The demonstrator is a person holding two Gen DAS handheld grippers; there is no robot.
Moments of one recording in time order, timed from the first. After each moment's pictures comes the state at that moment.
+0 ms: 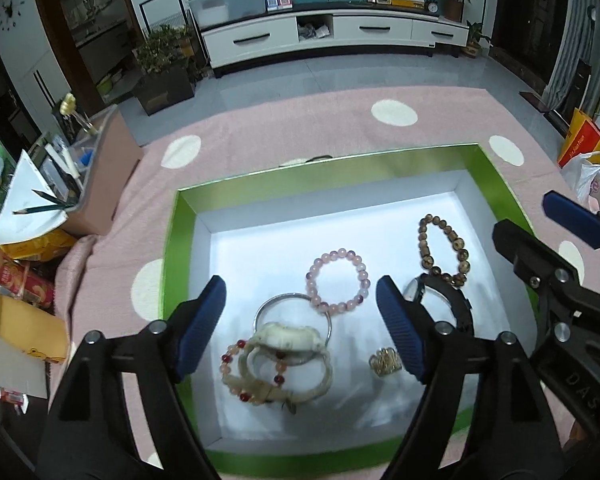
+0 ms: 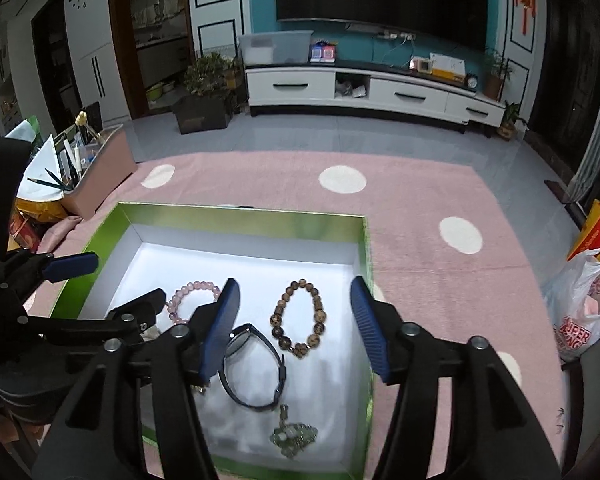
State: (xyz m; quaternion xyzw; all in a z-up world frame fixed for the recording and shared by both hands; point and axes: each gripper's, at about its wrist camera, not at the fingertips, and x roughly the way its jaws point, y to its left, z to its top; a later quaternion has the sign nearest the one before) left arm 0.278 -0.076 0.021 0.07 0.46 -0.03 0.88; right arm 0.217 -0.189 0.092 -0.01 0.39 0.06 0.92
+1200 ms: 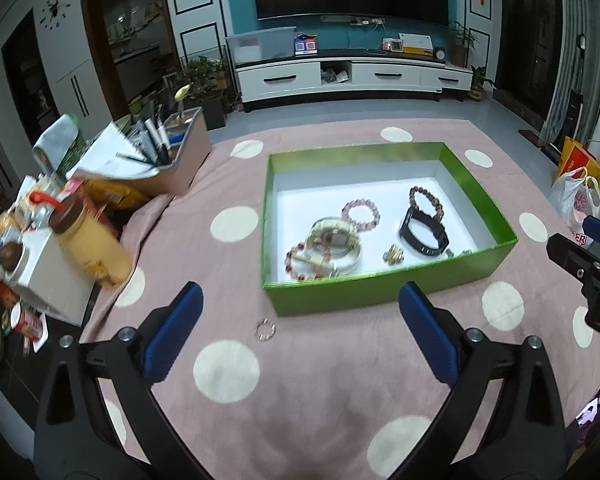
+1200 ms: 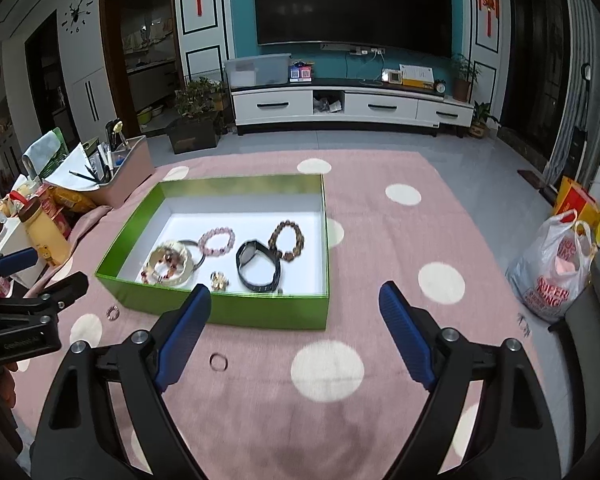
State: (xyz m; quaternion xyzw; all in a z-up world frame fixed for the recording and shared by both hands) left arm 0.110 -0.019 0.063 0.05 0.39 0.00 0.92; right arm 0.067 -0.204 0.122 0.01 0.36 0.03 0.93
